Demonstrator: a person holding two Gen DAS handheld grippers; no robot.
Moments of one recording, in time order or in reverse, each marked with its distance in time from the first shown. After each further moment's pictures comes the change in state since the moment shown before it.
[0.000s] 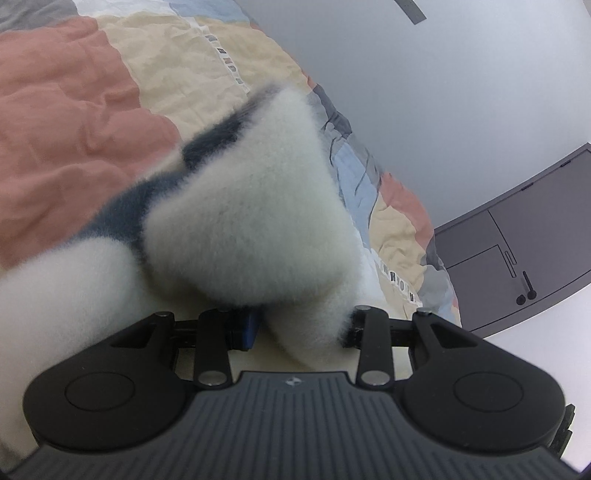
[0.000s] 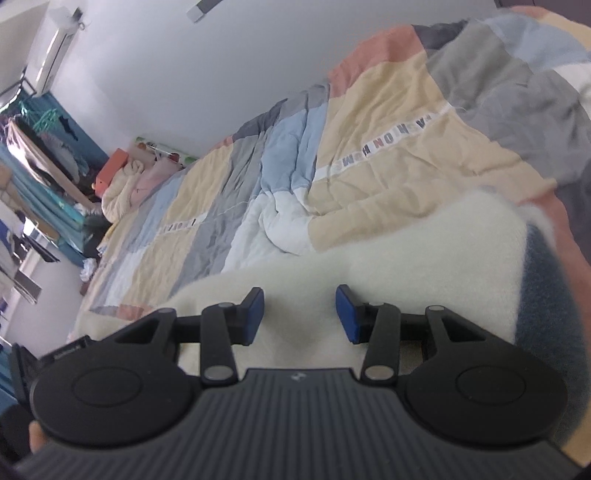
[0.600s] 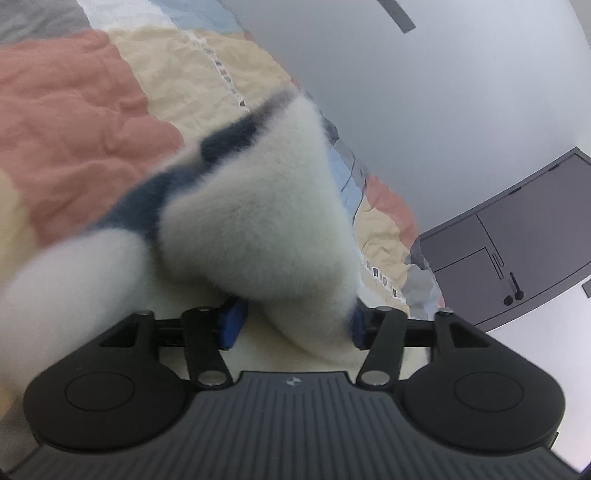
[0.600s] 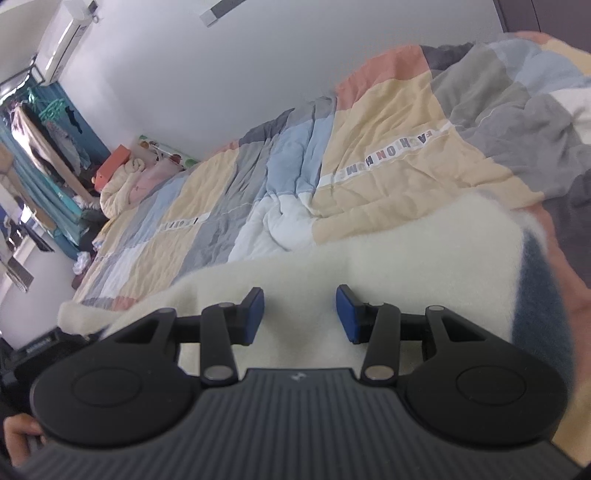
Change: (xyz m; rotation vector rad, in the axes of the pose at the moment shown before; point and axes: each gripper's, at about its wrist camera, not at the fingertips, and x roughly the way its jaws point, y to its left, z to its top) left arm -0.045 -0.006 -0.016 0.003 -0.034 -0.023; right arm -0.026 0.016 -0.017 -0.072 -0.043 -0.028
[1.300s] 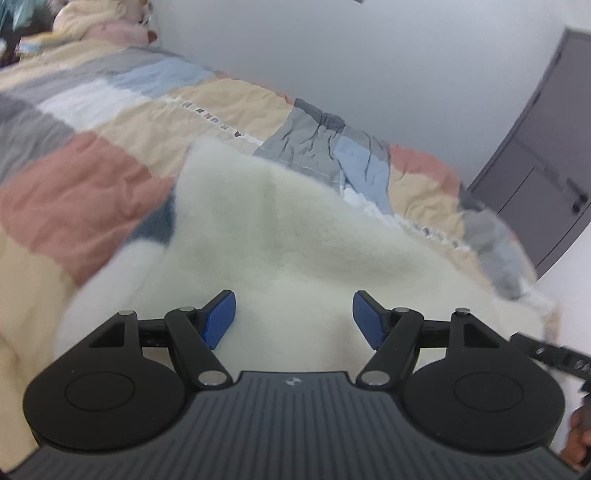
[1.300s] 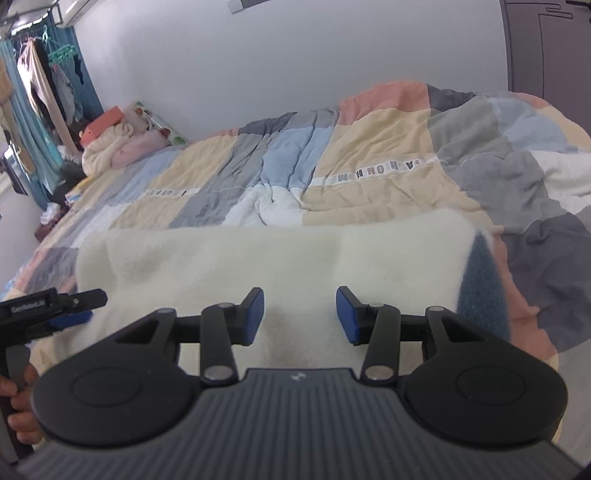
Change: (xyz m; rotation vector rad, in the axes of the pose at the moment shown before) left arm 0.003 -0.044 -0.027 0.411 -0.031 0.258; right arm -0.030 0.029 -0.023 -0.208 -0.020 -0.134
